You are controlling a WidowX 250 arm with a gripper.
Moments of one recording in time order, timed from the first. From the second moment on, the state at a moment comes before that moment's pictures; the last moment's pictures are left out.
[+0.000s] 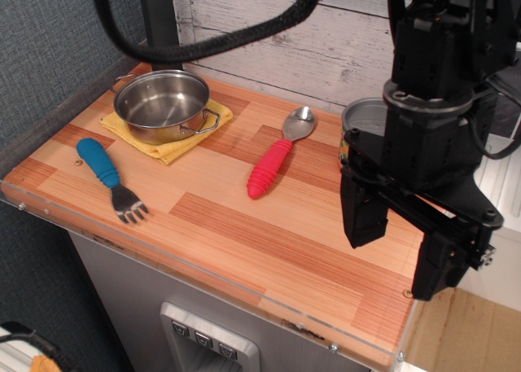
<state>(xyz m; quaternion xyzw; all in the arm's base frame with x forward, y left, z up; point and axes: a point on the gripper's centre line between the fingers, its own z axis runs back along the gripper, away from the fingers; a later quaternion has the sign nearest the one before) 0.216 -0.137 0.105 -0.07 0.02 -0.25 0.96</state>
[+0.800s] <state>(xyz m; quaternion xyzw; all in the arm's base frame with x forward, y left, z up) 0.216 -0.076 0.099 -0.03 0.02 -0.10 0.99</state>
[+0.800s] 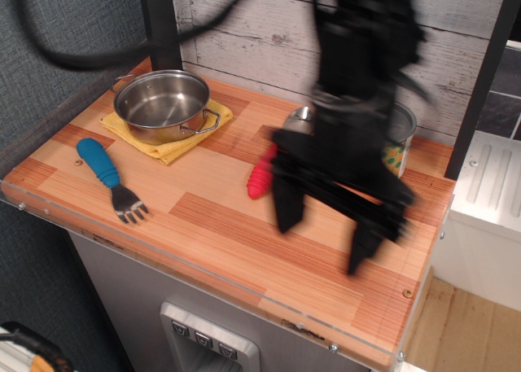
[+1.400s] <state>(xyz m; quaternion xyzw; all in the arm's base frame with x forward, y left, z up) 0.225 0.060 0.103 0.05 -0.03 0.19 0.98</state>
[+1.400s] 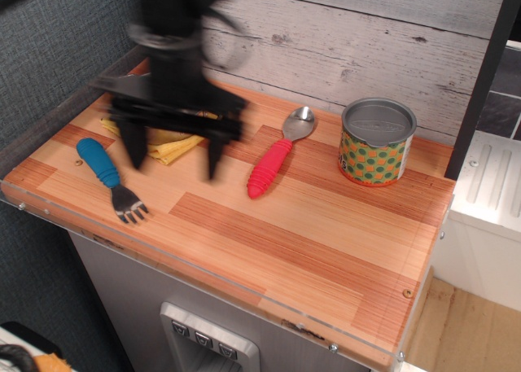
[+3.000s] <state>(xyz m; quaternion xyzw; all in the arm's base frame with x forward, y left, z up) 0.248 0.167 0.028 0.06 -0.08 0.43 0.90</state>
